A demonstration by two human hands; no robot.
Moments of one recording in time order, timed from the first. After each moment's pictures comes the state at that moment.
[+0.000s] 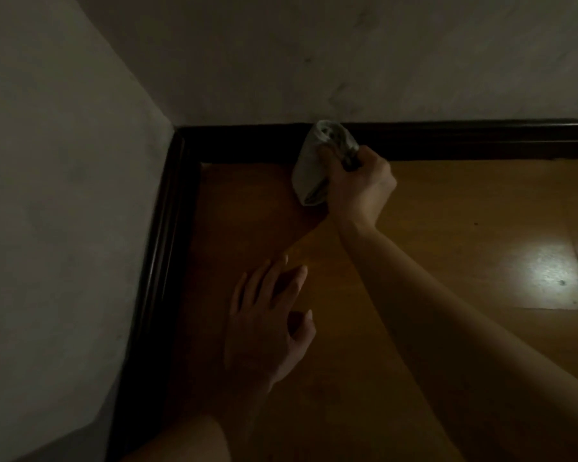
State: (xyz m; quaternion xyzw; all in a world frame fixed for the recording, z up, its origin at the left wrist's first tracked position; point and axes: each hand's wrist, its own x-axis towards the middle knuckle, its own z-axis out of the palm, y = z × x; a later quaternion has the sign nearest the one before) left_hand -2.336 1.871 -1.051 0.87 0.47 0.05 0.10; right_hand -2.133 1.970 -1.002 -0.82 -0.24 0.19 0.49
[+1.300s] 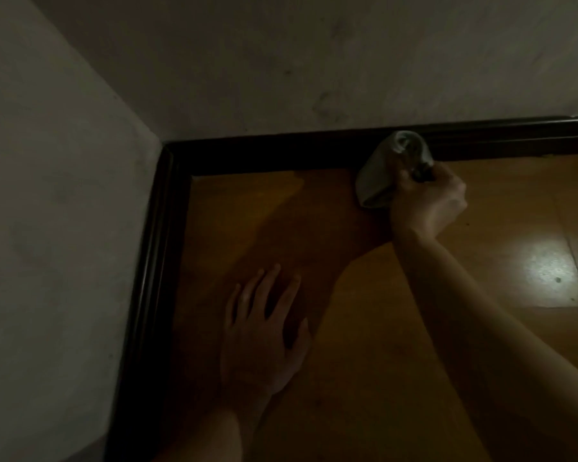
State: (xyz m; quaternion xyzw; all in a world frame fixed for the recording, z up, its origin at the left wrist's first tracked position) left_hand -2.338 1.873 -1.052 0.87 0.47 0.03 0.13; right_hand -2.069 1.926 -0.999 -0.86 -0.09 0.11 0.48
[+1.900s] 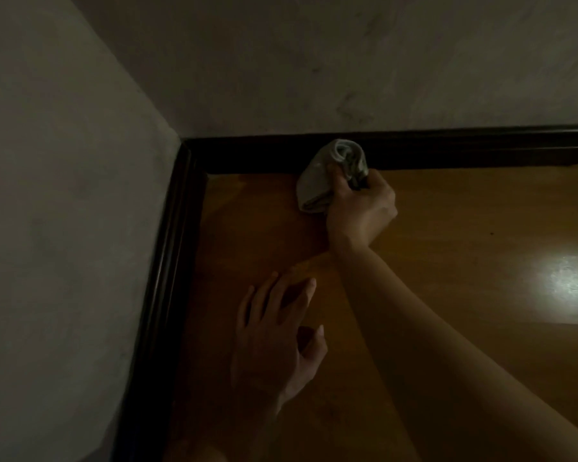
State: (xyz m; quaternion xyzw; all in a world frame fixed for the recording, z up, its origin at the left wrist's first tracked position) left_hand -2.335 1.872 -1.051 0.87 0.47 0.07 0.11; right_hand -2.155 1.974 -1.010 -0.81 -0.11 0.20 0.54
